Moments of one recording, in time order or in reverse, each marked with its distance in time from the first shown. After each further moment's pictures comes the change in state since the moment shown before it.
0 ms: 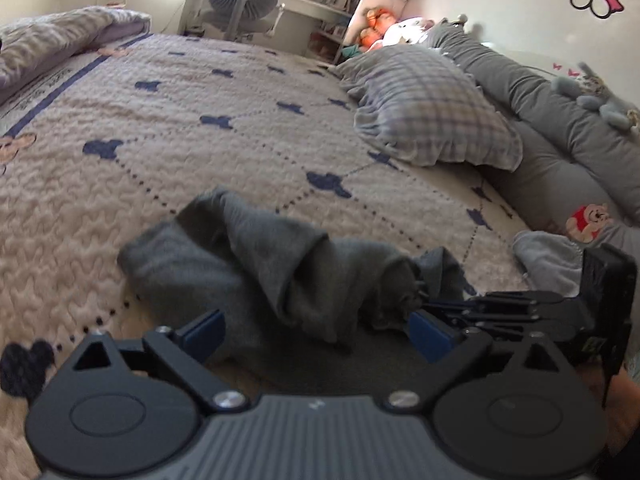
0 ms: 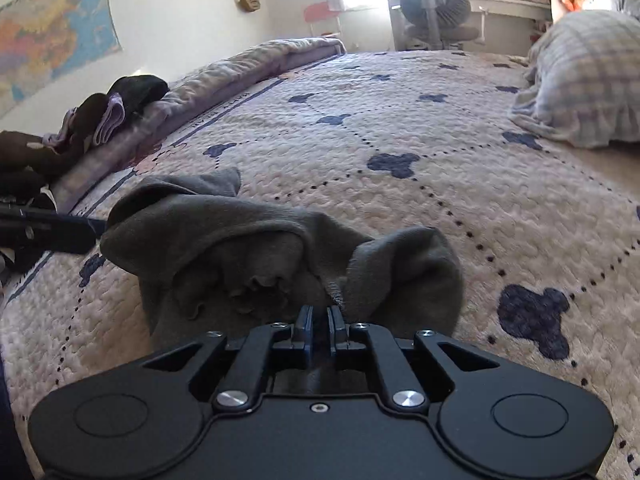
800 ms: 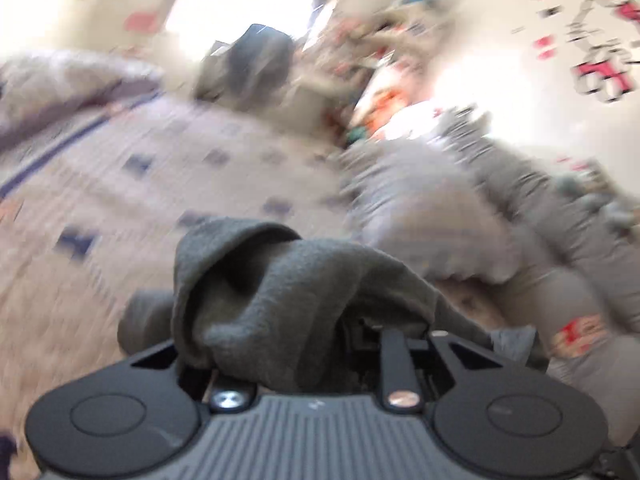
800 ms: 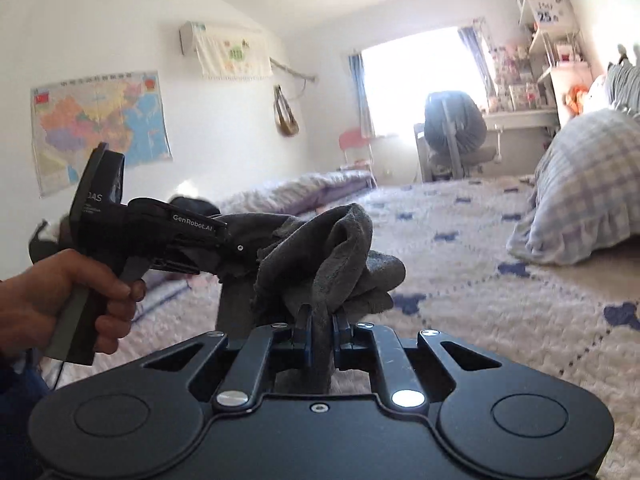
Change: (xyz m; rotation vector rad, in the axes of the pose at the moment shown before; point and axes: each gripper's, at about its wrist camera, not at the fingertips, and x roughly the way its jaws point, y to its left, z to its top) left arm -0.043 -0.055 0.112 -0.014 -0.335 -0.106; right arm -0.124 0.009 0.005 -0.037 -0.465 0.130
